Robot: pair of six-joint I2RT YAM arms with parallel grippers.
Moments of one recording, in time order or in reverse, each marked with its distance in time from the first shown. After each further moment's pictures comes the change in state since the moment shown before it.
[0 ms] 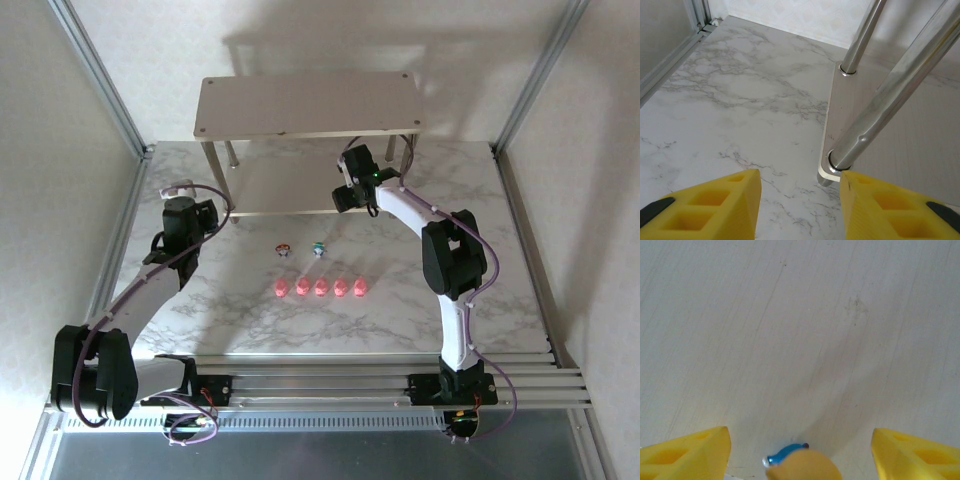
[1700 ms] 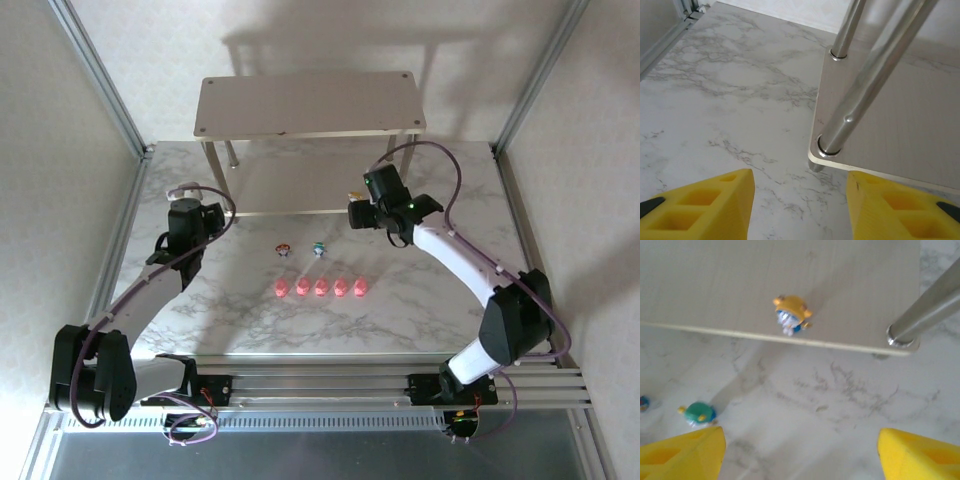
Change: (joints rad) left arm -0.044 -0.005 0.000 -0.042 0.003 -0.019; right arm 0.099 -0.569 -0.409 -0.083 0.072 0.301
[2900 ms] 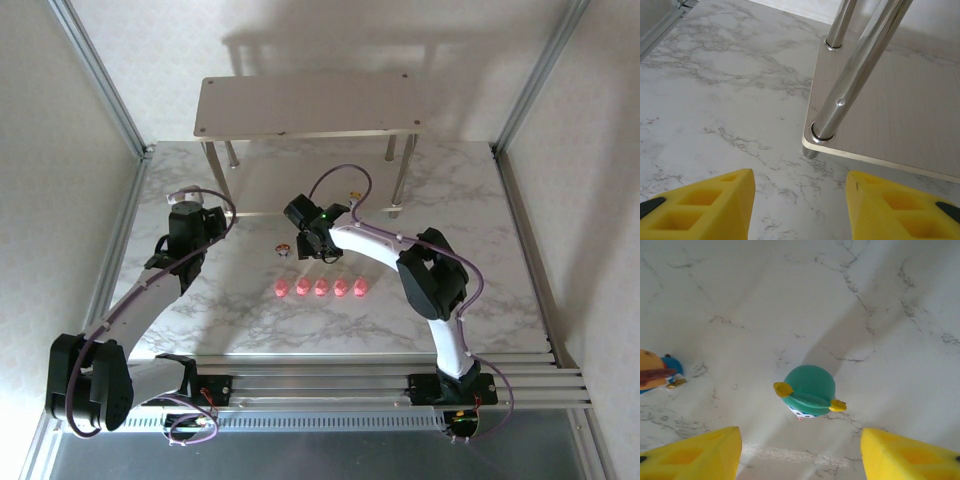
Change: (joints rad) left arm -0.017 -0.043 -0.008 -0.061 0.001 -0.028; right arm 0.258 0.528 0.305 -0.139 0.001 0.337
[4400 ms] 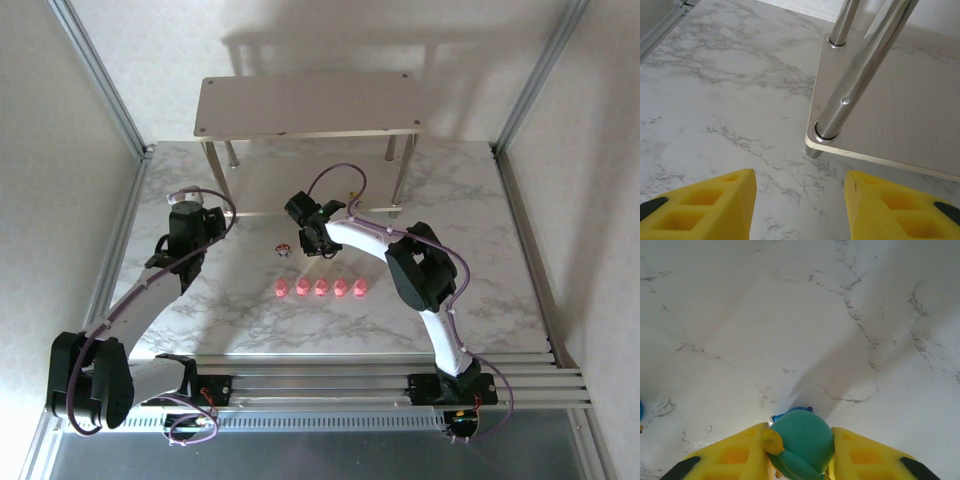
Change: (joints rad) left arm 0.006 0.010 0.000 0.002 -0.003 0.005; right arm -0.037 0.098 0.074 0.005 -0.001 -0.079
